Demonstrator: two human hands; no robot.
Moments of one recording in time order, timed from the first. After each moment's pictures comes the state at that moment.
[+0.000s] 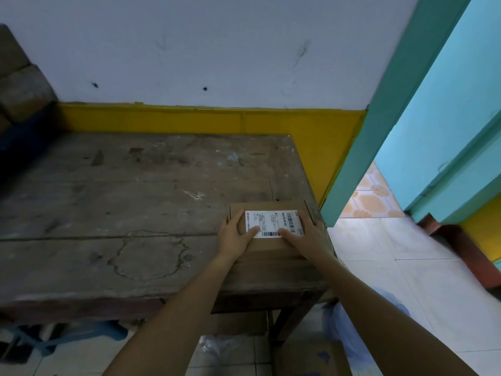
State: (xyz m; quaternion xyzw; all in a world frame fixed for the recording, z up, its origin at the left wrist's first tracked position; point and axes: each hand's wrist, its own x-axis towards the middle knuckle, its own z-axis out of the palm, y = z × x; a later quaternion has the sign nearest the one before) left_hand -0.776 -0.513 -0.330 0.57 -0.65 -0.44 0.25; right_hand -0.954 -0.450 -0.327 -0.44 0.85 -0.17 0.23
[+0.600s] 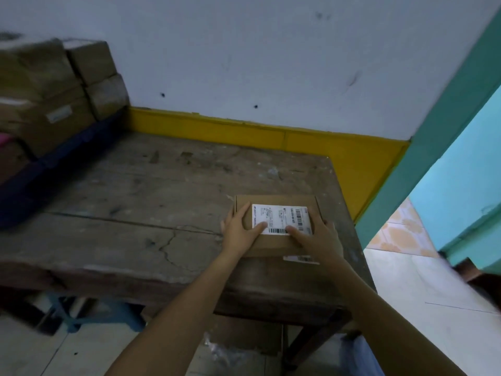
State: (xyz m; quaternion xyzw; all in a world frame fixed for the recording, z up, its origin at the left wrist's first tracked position) left_hand -0.698 -0.516 -0.290 0.60 -0.62 -0.39 0.34; right_hand -0.876 -0.468 -0.277 -0.51 0.81 -0.23 0.19
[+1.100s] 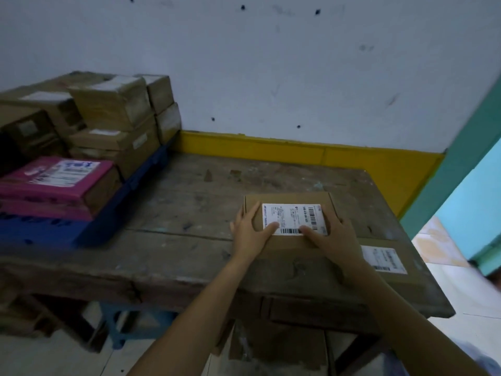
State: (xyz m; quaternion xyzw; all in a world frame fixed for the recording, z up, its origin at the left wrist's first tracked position) left_hand -0.527 -0.523 -0.242 0.57 -0.63 -0.37 0.38; right_hand -0.710 -0.470 -0.222 -0.53 0.79 -0.28 0.16
